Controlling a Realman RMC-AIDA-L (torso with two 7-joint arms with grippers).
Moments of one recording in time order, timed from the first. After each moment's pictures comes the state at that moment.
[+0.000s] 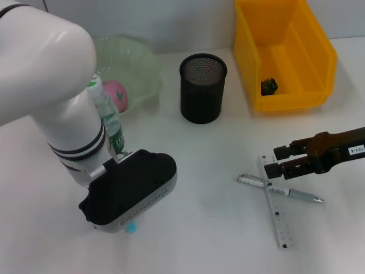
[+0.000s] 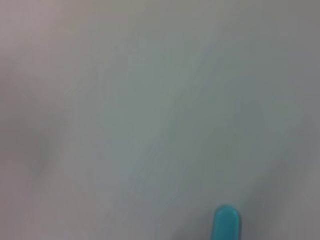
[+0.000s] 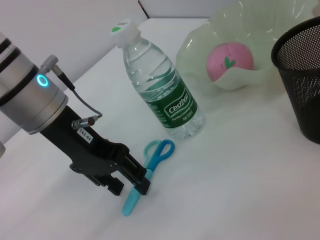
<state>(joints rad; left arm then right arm) -0.85 -2.08 1.85 1.08 2.57 1.51 -1.22 0.53 1.98 -0.75 -0.84 -2.19 -1.71 1.88</state>
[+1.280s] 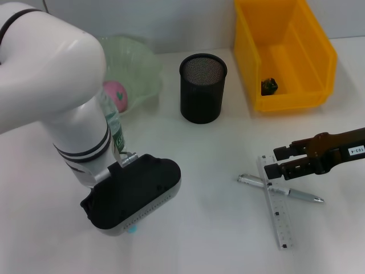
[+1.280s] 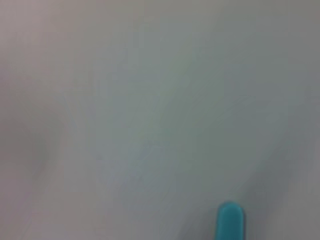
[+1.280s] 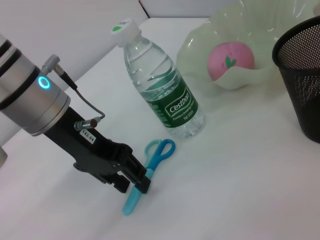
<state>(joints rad) -0.86 -2.08 1.89 1.09 2.59 1.49 -1.23 0.53 1.98 -0.75 -0.84 -2.20 -1.72 1.88</state>
